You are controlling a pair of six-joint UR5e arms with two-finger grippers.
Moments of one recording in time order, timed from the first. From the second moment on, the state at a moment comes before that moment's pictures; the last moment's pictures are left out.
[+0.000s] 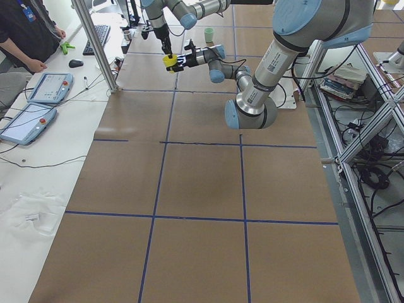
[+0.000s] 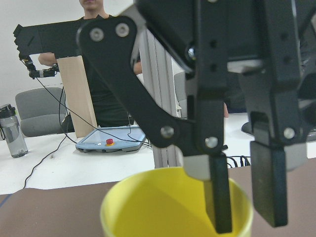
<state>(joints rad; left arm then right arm) -0.37 -2.45 -1.30 -2.16 -0.60 -1.02 0.86 -0.38 1.14 -1.92 2.30 0.76</state>
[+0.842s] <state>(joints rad) -0.37 -2.45 -1.30 -2.16 -0.60 -1.01 0.85 -0.38 1.15 -1.91 2.30 0.76</state>
